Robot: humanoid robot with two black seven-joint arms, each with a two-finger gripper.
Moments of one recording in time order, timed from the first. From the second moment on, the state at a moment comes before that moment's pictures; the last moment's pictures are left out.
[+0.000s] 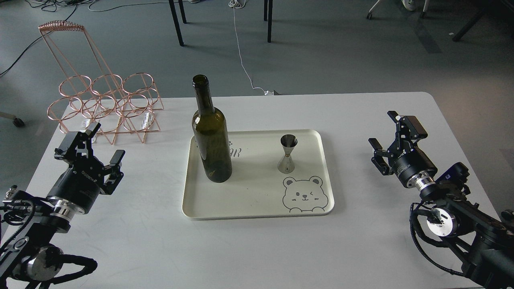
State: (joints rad) left arm 0.12 0.34 -1.43 -1.39 0.75 -0.26 -0.26; right arm 0.42 -0.41 0.73 0.91 -0.32 0.19 0.49
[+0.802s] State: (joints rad) left arm 0.11 0.34 -1.42 -1.41 0.74 -0.26 -0.26; right arm 0.54 -0.62 0.71 0.97 -0.38 0.37 0.49
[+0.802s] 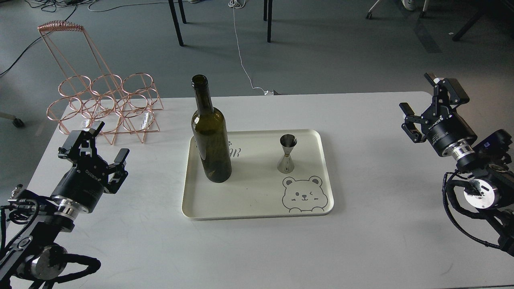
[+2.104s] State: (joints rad) left arm 0.11 0.35 -1.42 -1.43 0.74 -0.25 -0.26; right arm 0.66 -0.17 0.38 0.65 -2.17 -0.49 0.49
